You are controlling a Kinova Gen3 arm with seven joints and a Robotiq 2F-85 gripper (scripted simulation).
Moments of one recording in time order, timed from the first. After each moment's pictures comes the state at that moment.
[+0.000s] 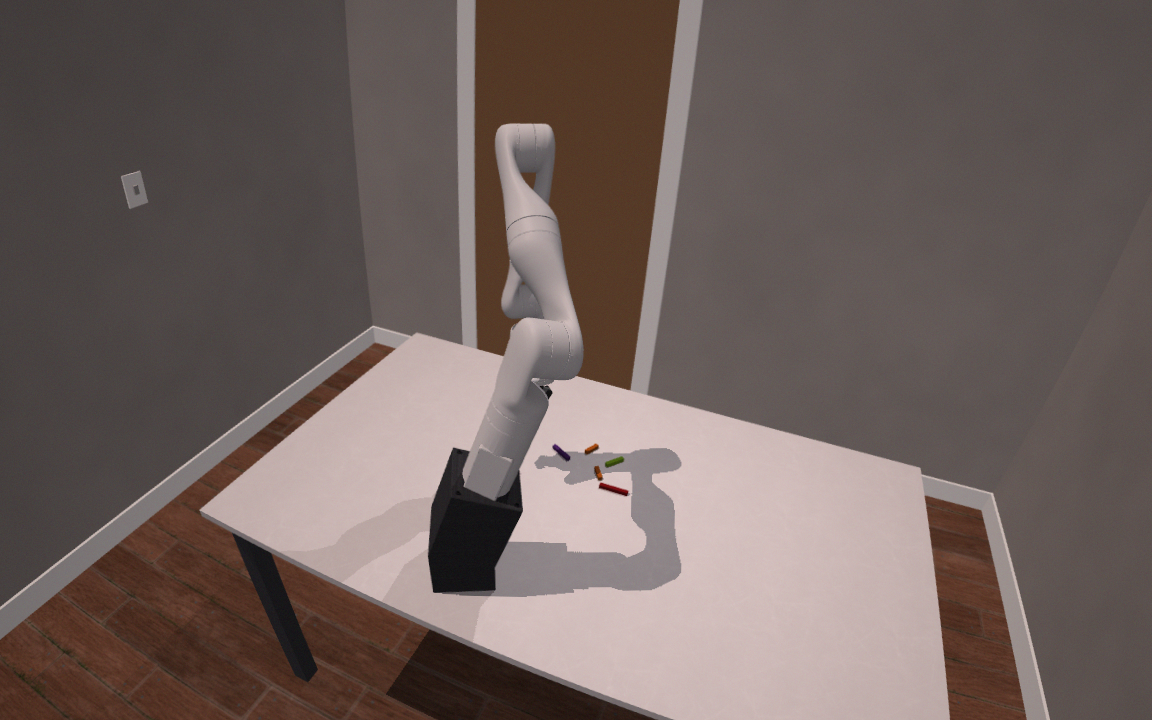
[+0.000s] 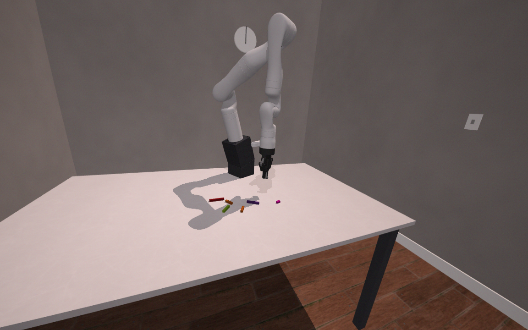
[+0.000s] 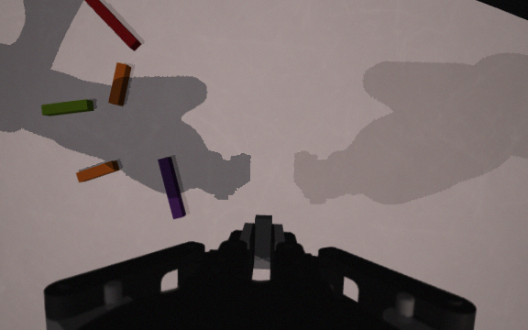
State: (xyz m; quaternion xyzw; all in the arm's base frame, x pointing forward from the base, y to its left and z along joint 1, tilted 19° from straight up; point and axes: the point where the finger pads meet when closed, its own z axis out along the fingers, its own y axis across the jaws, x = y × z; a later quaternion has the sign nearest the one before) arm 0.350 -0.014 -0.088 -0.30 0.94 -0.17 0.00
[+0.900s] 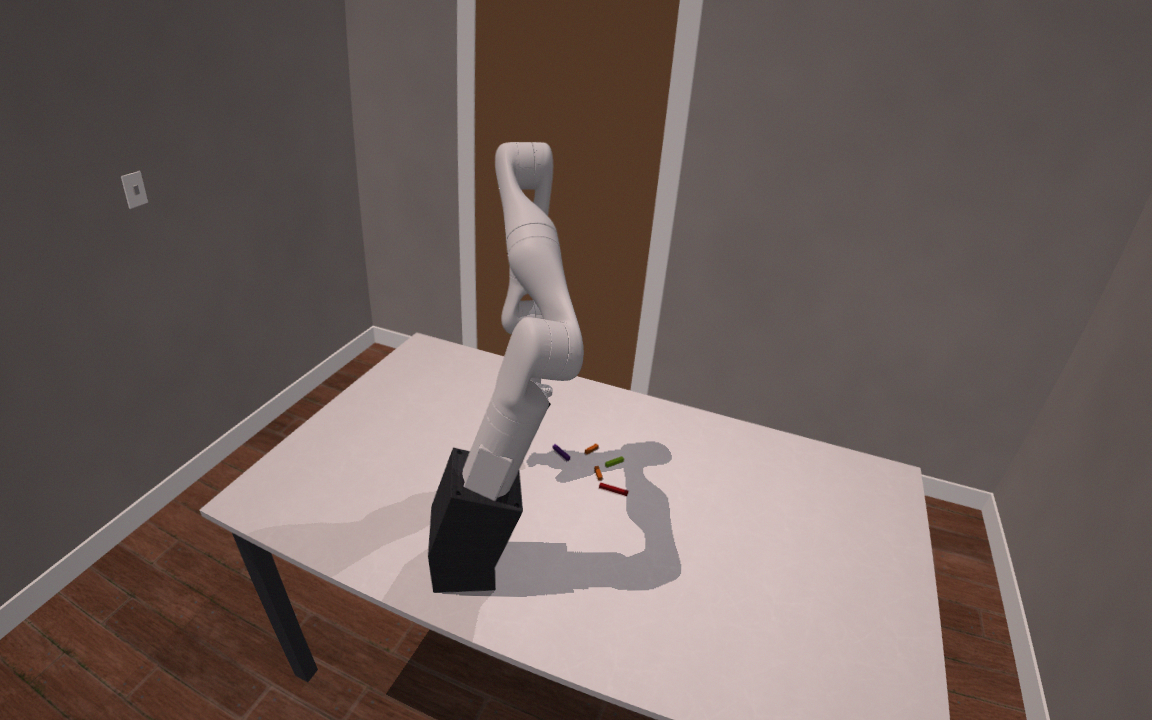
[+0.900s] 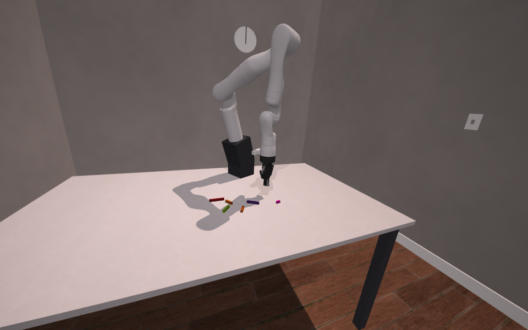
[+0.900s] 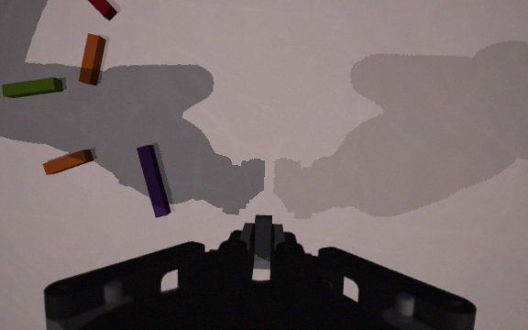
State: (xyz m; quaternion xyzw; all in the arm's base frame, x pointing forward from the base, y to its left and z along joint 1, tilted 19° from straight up) arm 0.360 -0.020 -0.124 -0.30 0.94 -0.16 0.01
